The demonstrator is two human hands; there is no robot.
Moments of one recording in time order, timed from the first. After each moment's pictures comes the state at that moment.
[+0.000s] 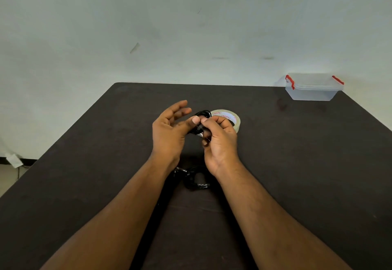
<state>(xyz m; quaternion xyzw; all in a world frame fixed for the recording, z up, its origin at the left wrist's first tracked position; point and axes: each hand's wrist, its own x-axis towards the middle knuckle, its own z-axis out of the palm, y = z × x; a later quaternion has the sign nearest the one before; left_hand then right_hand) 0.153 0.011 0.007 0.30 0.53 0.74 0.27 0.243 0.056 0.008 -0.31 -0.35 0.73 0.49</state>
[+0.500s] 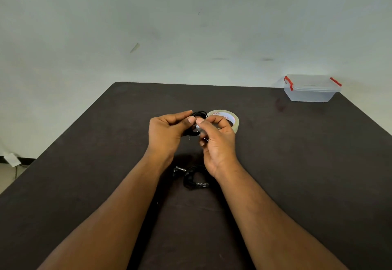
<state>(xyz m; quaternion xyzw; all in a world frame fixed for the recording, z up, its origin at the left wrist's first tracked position) 0.147 0.007 0.010 0.32 0.55 0.72 0.29 0.245 0.053 0.006 -0.31 -0.39 0.72 0.49</state>
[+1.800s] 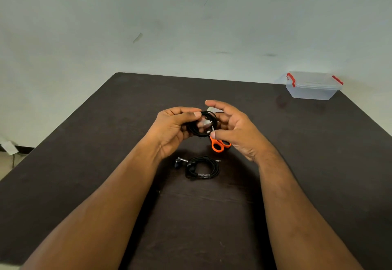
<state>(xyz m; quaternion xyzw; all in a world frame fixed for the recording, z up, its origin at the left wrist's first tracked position) 0.144 -0.001 0.022 0.26 0.48 0.68 0.48 0.303 0.091 0.014 -0.18 -0.73 0.61 0.26</state>
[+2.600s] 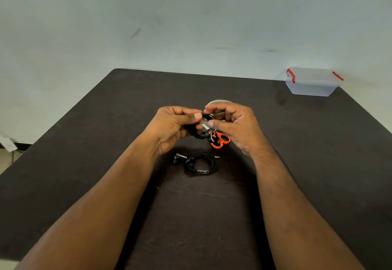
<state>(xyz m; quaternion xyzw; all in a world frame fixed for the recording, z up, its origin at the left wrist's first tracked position) 0.141 -0.001 0.016 0.29 0.52 0.65 0.48 0.294 0.095 0.005 -0.17 -0.73 0.54 0.39</state>
